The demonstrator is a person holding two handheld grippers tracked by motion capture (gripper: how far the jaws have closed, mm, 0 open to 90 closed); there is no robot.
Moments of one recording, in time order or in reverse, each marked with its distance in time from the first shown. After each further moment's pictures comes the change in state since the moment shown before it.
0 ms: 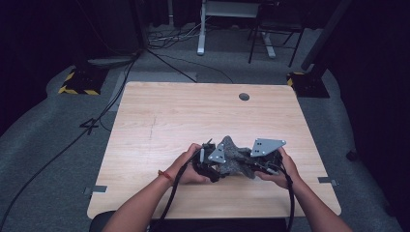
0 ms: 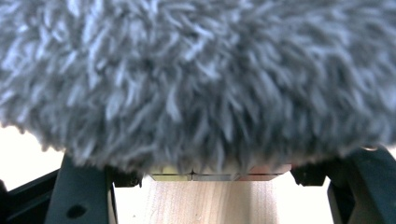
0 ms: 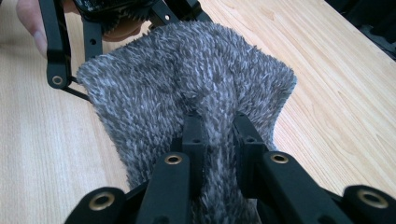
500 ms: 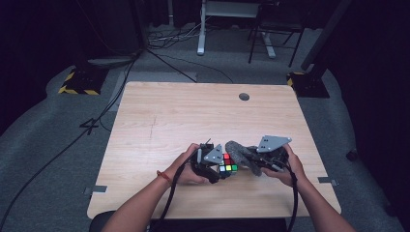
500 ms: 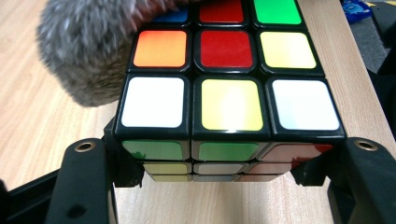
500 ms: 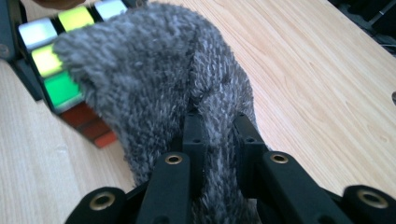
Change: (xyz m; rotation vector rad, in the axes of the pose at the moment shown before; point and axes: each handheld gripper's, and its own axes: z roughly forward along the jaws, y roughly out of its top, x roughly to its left) left arm -0.004 0.001 -0.013 -0.077 -0.030 0.016; right arm -0.017 -0.018 -0.005 0.045 -0.066 0.057
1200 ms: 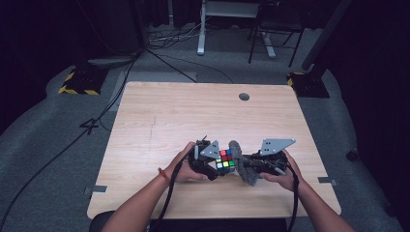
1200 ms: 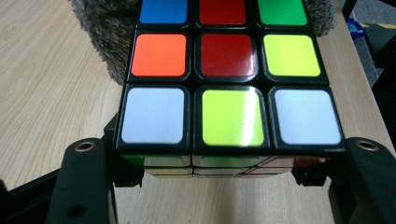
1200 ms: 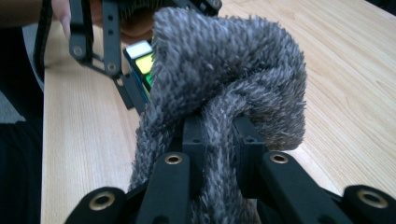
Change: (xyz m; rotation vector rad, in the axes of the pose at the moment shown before) left arm 0.010 -0.007 0.001 -0.028 -0.019 -0.076; right arm 0.006 -0.006 0.001 -0.128 0.203 0.060
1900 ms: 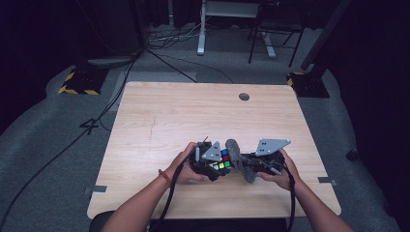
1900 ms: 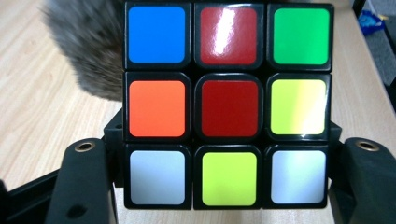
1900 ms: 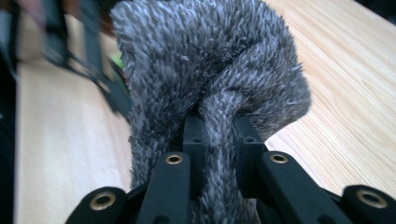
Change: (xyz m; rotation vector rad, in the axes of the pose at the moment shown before) left arm -0.006 0.004 -0.005 -0.016 0.054 0.042; right arm 0.002 0.002 0.007 0.046 -0.069 -0.023
